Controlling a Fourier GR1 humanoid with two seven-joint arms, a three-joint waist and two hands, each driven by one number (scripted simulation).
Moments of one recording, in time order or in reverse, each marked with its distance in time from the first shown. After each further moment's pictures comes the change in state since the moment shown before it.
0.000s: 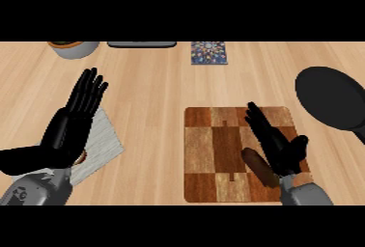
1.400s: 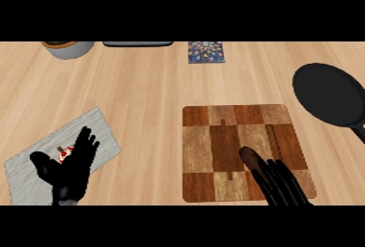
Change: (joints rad) left arm 0.271 -0.113 0.050 0.231 0.063 0.160 0.160; right arm 0.522 -0.097 0.218 -0.498 1.370 -0.545 -0.106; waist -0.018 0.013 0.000
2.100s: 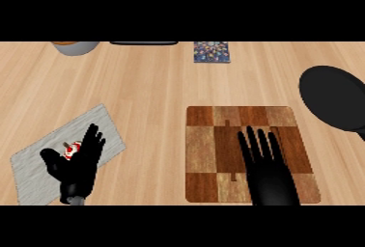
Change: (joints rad) left arm -0.027 -0.031 -0.018 0.013 -0.031 -0.001 0.000; right arm -0.262 0.214 0.015 -0.005 0.552 0.811 0.481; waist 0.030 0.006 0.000
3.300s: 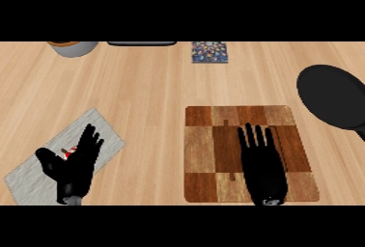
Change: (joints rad) left arm 0.017 -0.054 0.093 -0.003 -0.067 -0.069 0.041; right arm -0.135 0.034 -0.066 0.170 -0.015 0.250 0.039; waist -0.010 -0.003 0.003
